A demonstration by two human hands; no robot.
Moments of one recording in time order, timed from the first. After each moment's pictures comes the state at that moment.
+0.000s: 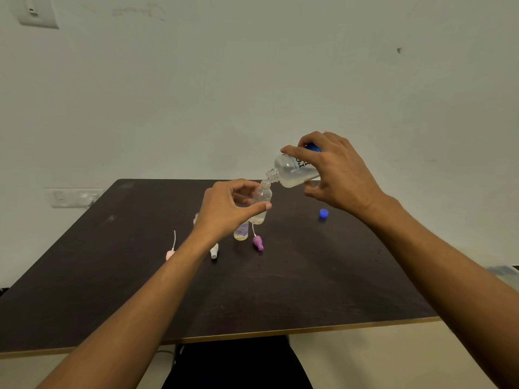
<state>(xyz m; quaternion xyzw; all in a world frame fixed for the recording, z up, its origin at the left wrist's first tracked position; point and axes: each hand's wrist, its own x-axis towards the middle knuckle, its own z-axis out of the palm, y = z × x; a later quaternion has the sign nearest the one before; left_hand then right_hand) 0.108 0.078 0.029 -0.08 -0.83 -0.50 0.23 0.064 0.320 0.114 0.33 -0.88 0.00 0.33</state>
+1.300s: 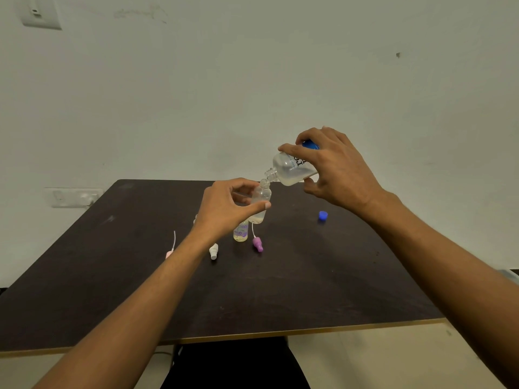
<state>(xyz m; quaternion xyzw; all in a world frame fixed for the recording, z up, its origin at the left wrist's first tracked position) 0.107 0.075 0.032 -0.09 -0.83 -0.50 0.24 0.064 0.317 0.123 0.34 -0.87 -0.02 0.36</state>
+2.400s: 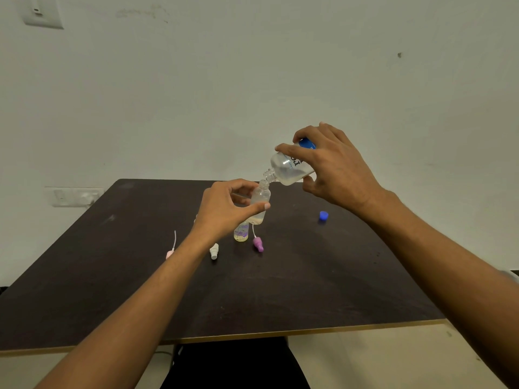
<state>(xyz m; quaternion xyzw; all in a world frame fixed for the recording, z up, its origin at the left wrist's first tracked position) 0.106 0.072 0.028 -0.09 -0.83 -0.49 0.24 0.064 0.312 0.125 0.35 -0.85 -0.05 0.39</state>
